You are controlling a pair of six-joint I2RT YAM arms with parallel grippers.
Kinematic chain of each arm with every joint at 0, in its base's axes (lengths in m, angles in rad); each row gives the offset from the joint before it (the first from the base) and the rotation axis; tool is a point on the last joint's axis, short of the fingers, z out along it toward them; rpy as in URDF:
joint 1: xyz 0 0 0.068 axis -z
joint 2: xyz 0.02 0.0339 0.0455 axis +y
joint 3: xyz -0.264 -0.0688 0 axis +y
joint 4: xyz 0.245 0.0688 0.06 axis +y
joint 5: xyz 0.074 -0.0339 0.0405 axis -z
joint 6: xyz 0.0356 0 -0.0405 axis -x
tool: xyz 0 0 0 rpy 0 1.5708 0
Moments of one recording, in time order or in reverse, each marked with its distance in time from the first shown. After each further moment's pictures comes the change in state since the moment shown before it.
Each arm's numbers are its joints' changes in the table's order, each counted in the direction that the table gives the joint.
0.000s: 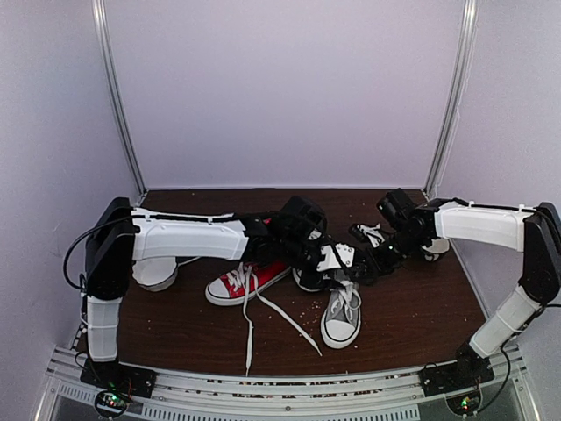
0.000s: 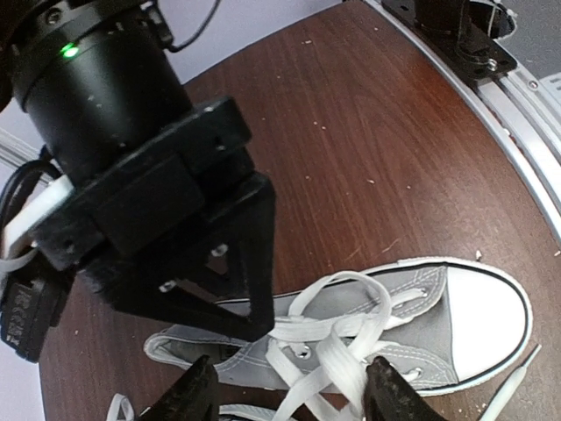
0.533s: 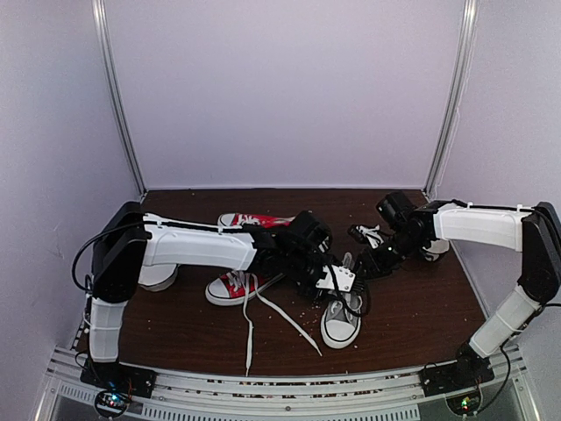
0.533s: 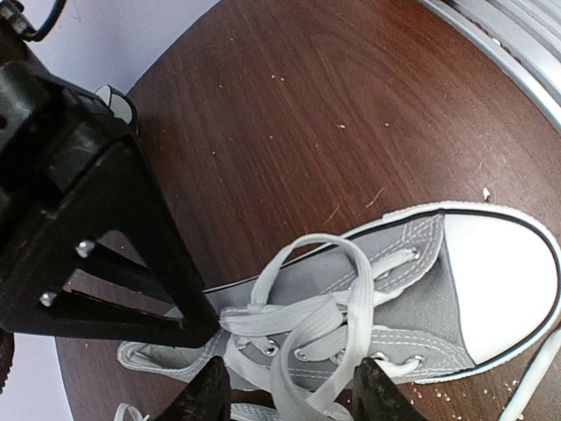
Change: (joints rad) left arm 0.034 0.045 0.013 0.035 -0.075 -0.193; right arm 0.001 0.008 0.014 -0.027 -0.028 -0.009
